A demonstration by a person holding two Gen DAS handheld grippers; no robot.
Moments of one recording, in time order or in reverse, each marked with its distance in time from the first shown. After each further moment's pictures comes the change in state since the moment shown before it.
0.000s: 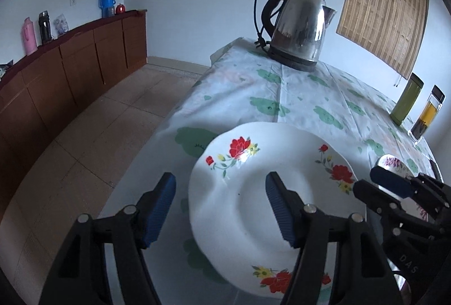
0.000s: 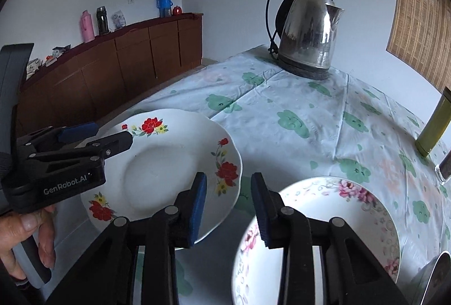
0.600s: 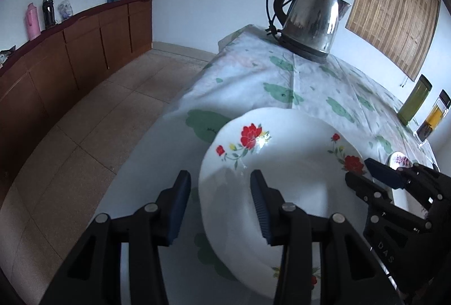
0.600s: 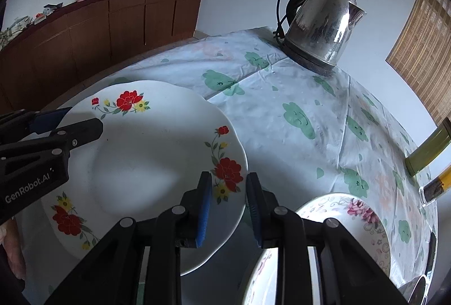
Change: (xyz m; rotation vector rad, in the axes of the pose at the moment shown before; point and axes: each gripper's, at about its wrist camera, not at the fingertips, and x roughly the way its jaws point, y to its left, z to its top) left arm 0.013 0.010 -0.005 -0.034 0.066 0.028; right arm 0.037 0.020 0.010 -0.134 0.117 -0.114
